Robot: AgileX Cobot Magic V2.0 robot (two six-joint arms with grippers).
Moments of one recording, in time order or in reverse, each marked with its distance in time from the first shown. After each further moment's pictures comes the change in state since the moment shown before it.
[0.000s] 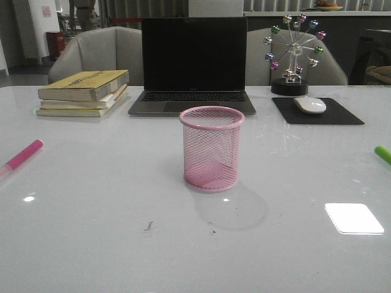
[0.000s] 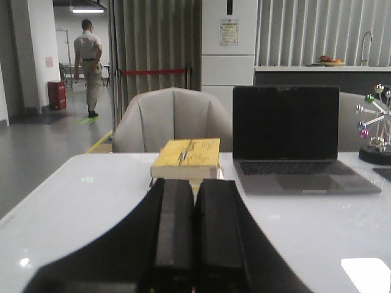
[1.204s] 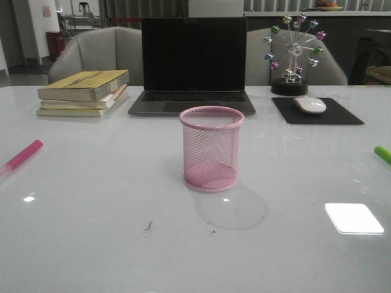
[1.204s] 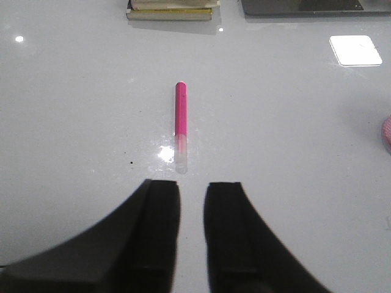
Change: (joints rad) left arm 0.000 0.710 -0.577 -0.008 0.595 0.000; right arm 0.000 0.945 -0.624 -0.006 0.631 -0.002
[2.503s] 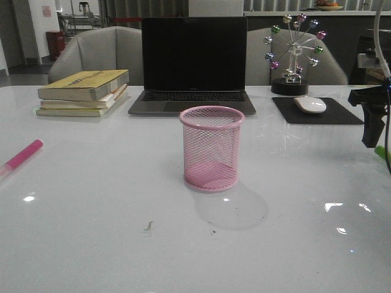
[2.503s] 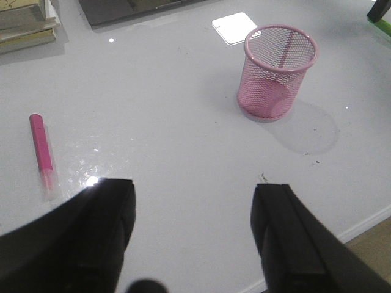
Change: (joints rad) left arm -0.344 0.009 0.000 -0.098 -0.023 0.122; right arm -0.090 1.142 -0.913 0.052 0.211 -0.074
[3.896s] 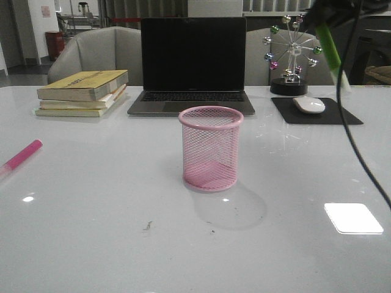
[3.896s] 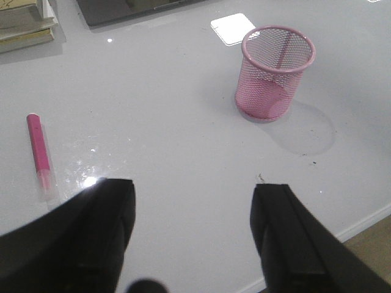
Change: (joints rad) left arm 0.000 0.000 0.000 -0.007 0.000 0.000; right arm 0.328 -0.610 0.498 0.315 -0.744 -0.328
